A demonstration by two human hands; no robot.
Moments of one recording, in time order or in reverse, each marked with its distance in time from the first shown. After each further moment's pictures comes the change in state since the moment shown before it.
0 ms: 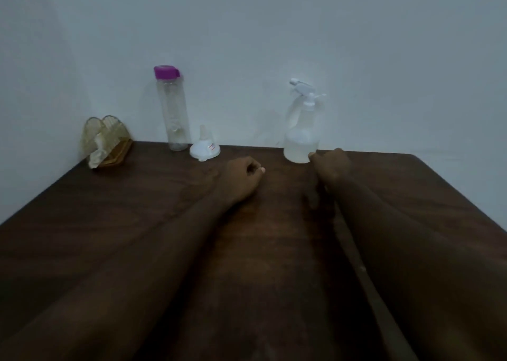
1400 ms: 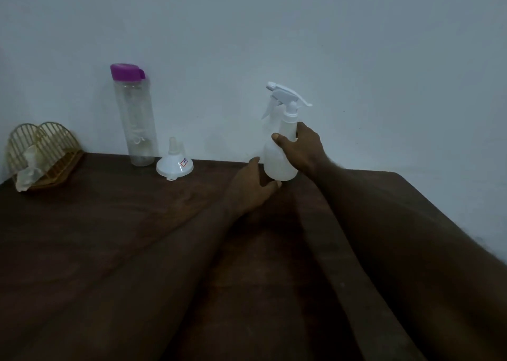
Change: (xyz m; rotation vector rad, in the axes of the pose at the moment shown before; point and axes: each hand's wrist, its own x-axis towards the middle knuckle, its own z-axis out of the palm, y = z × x) left_hand 0.067 0.015 0.058 -0.171 -0.117 0.070; right_hand 0.060 -0.052 0.013 0.032 -0.028 -0.393
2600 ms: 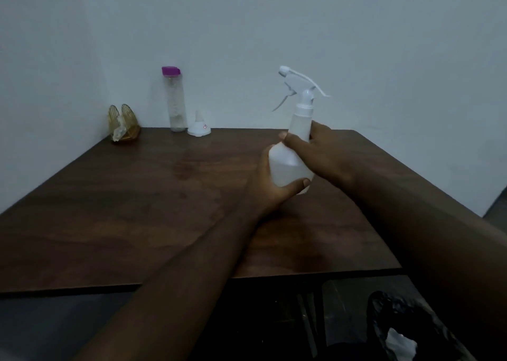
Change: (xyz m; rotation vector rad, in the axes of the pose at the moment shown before) left_hand -0.296 0.123 0.008 -0.346 0.104 0.150; right_hand -0.331 -0.062 -0.123 0.119 -0.034 -0.140
